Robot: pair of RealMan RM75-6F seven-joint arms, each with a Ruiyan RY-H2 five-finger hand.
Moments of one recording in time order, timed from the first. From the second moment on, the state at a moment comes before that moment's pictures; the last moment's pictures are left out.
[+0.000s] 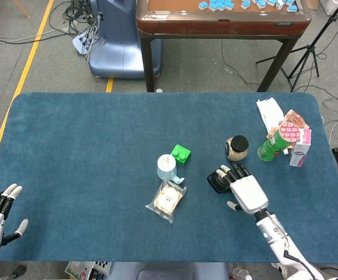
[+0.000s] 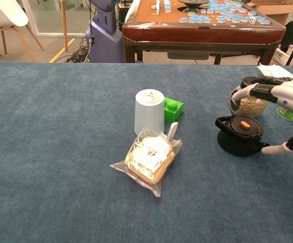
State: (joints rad) left arm 0.00 -1.20 0.00 -1.50 1.59 1.61 -0.06; right arm 0.37 -1.38 0.09 -1.67 -1.46 1.13 -0.54
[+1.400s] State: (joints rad) left arm 0.00 -1.21 0.00 -1.45 1.58 1.59 -0.11; right arm 0.42 -1.49 0.09 -1.48 -1.40 1.22 -0.57
